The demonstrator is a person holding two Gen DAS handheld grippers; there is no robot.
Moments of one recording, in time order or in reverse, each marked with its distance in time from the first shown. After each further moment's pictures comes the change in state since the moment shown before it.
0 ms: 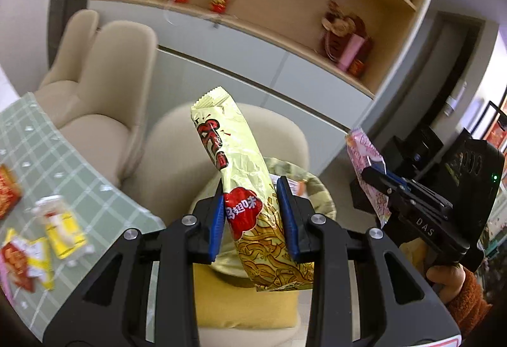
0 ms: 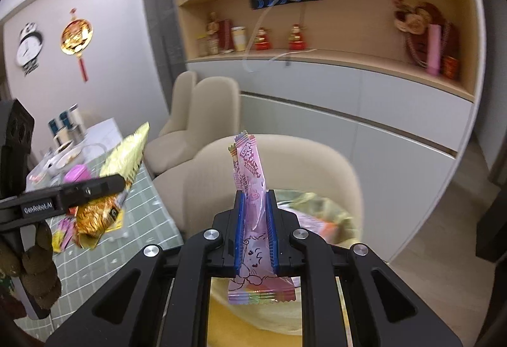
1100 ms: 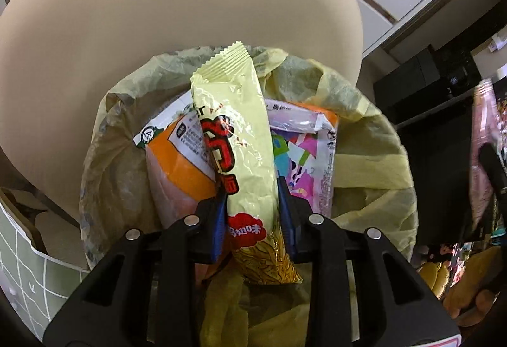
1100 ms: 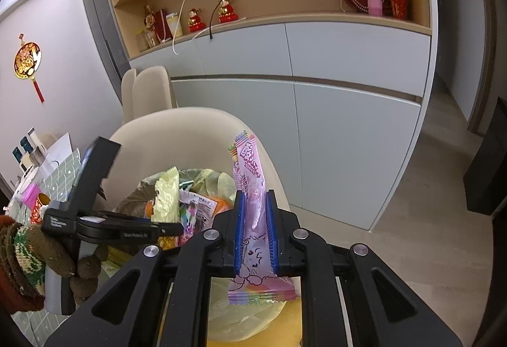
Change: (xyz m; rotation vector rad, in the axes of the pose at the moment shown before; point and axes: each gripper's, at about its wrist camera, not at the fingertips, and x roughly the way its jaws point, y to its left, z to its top) left arm 0.275 -0.036 -0.017 0.022 0.548 0.077; right arm 0.051 -0.128 -0.035 0.164 0.094 -0.120
